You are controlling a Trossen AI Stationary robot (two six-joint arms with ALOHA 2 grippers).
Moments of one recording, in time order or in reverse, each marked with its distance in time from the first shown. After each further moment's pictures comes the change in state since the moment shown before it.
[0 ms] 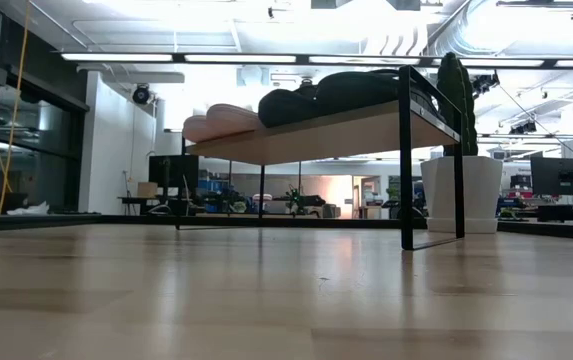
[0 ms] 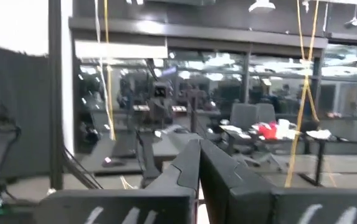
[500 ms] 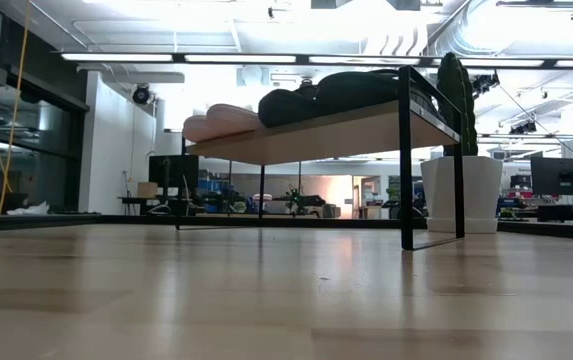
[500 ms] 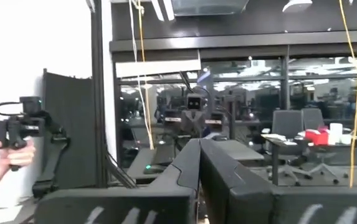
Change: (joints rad) left arm -0.001 -0.035 -0.202 0.142 0.144 -0.078; right arm 0.011 -0.113 -0.325 0.317 -0.129 0.163
